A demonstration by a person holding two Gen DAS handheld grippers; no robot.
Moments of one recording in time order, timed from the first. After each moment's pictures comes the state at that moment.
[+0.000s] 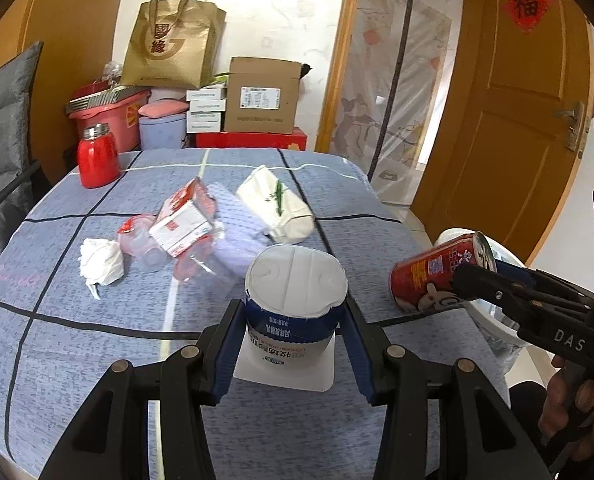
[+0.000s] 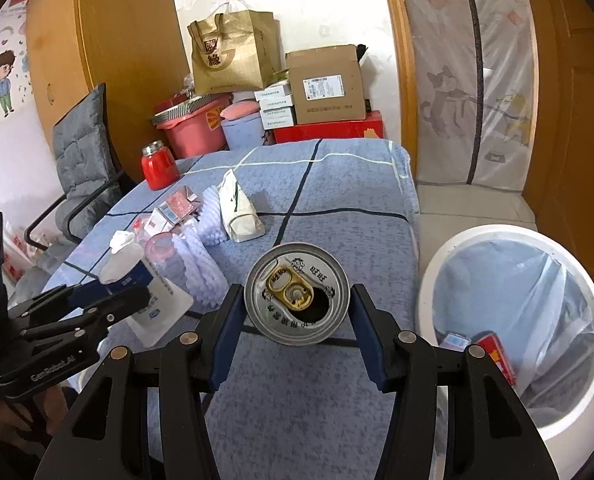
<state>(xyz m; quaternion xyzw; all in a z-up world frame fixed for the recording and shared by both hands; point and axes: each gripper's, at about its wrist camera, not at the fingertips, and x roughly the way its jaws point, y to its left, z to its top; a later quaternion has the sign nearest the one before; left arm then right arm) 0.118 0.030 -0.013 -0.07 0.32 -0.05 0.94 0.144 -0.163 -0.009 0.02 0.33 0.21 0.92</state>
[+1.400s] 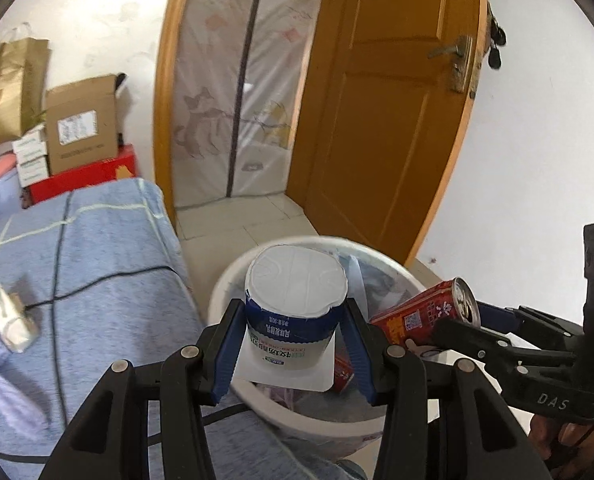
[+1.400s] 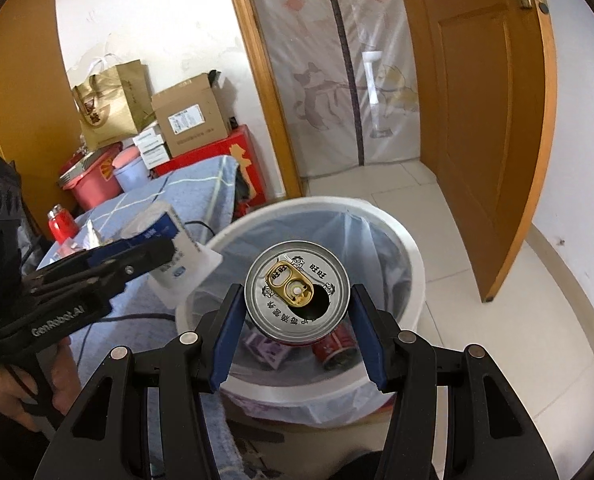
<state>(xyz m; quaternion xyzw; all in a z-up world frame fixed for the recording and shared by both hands) 0.200 -0.189 -0.003 0.00 0.32 -0.27 0.91 0.125 -0.355 -0.015 0.10 0.34 0.04 0.93</state>
